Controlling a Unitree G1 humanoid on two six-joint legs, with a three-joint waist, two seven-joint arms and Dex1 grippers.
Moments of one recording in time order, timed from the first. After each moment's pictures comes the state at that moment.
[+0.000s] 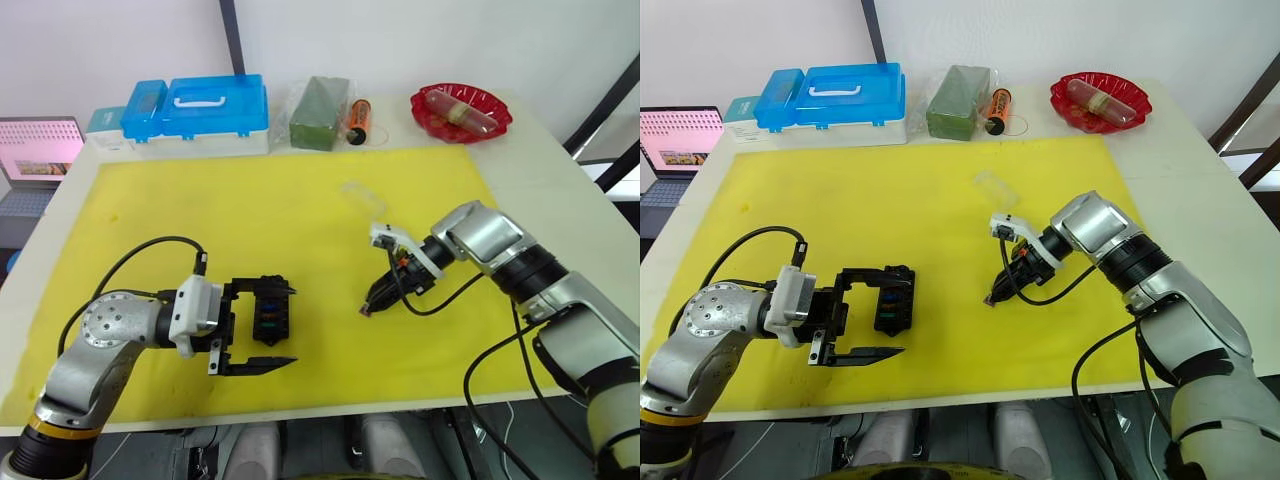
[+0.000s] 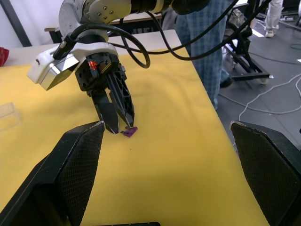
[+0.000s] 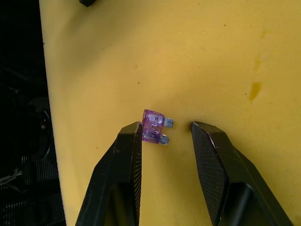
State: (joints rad) left arm -0.05 0.72 0.01 -0.43 -0.58 0.13 -1.23; right arm -1.00 -0.69 0.69 0.38 0.28 0.95 1.57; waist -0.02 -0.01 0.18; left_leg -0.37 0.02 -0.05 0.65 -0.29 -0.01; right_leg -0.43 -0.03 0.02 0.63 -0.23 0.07
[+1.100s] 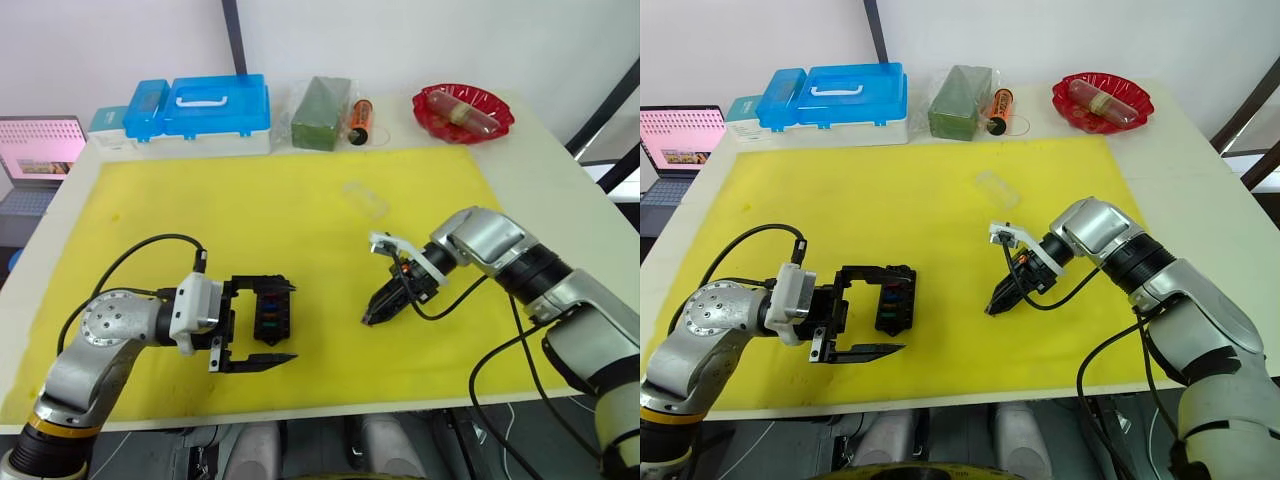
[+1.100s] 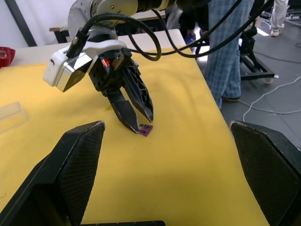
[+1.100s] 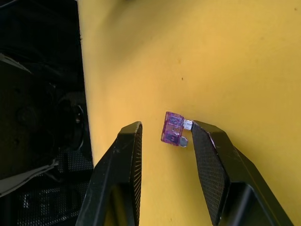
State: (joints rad) left arm -0.06 0.73 0.01 -0.44 -0.58 0.13 -1.22; right arm -1.02 -0.73 0.79 0.35 0.44 0.98 1.60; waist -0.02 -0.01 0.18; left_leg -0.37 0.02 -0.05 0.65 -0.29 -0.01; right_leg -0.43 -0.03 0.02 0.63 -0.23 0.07
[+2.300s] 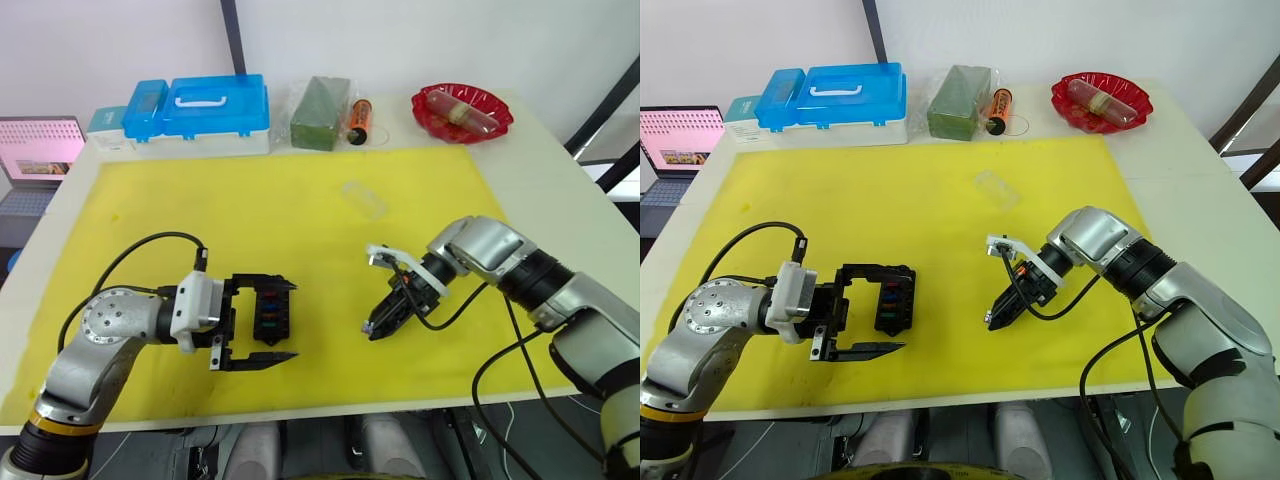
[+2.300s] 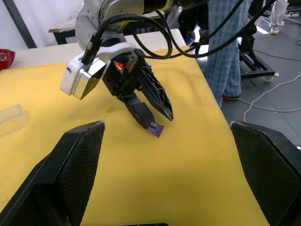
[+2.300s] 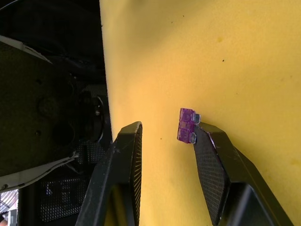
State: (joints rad) left arm -0.07 0.72 0.00 -0.44 -0.58 0.13 -1.22; right arm -1.01 -0.75 0.84 0.29 0.50 1.02 1.60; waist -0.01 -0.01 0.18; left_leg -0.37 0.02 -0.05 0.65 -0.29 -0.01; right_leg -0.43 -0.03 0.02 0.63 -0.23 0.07
